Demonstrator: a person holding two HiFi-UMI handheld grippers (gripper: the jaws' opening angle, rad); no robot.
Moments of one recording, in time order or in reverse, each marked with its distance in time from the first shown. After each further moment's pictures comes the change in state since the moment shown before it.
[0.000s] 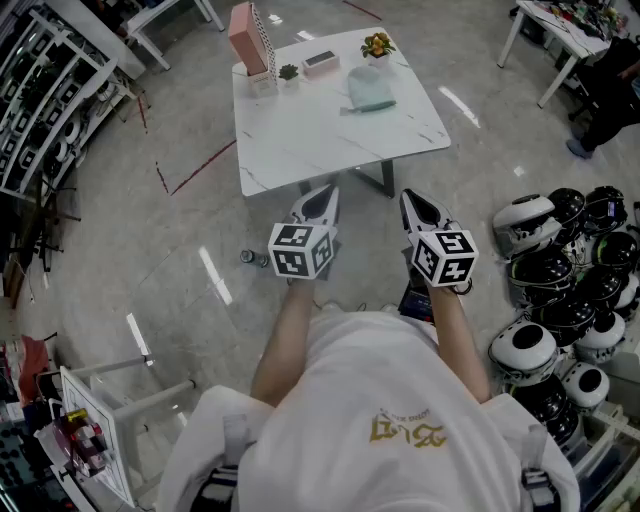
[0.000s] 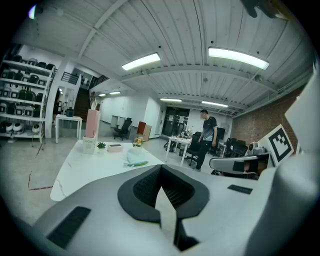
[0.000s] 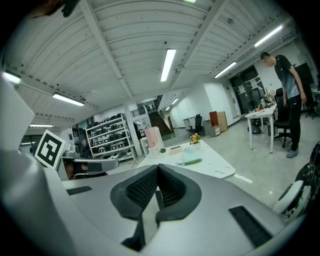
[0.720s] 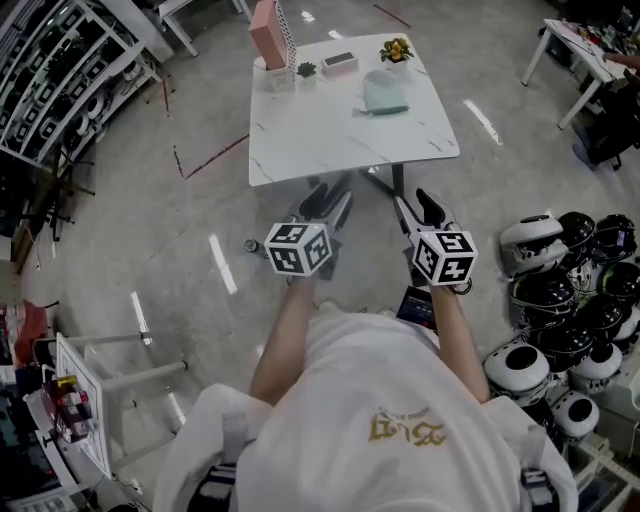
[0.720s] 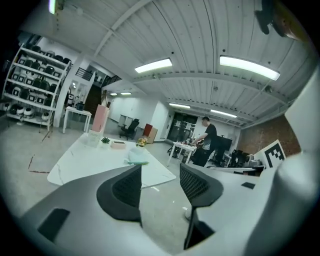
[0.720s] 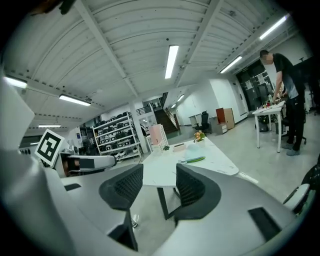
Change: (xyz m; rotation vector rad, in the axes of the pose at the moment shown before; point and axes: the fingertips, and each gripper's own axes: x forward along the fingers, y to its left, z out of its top) left arm 0.002 -0.018 -0.010 -0.140 -0.045 0.045; right arm -0.006 -0.024 -0.009 0.000 0.036 0.069
